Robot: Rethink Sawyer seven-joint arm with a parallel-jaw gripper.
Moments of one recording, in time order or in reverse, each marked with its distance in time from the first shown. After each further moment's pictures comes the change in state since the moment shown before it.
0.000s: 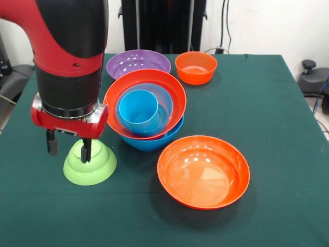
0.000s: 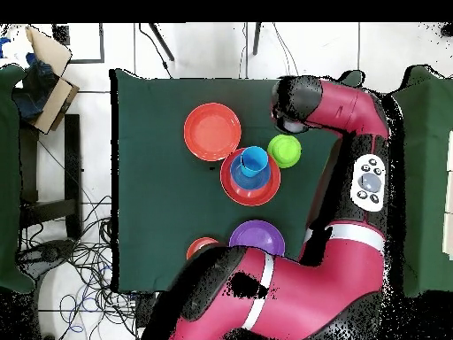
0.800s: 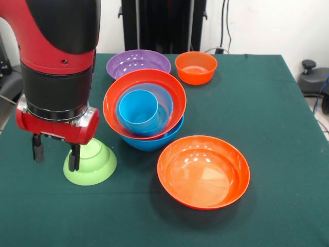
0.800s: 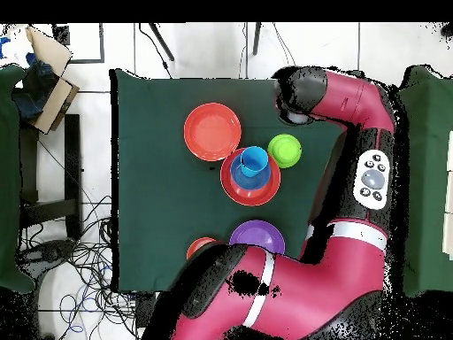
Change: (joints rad) arm -0.002 0.010 0.000 -0.065 0.000 0.000 0.000
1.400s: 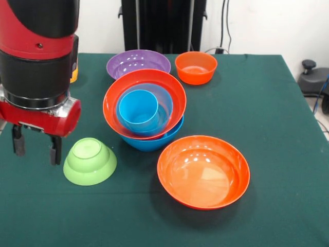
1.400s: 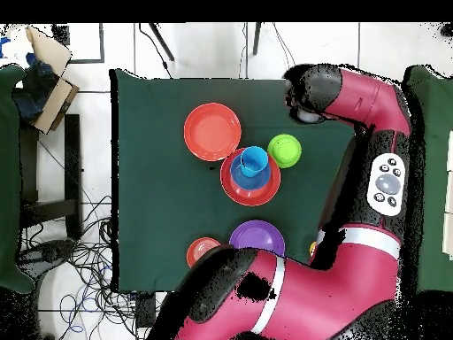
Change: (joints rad) arm -0.024 -0.028 0.000 0.000 0.000 0.000 0.000
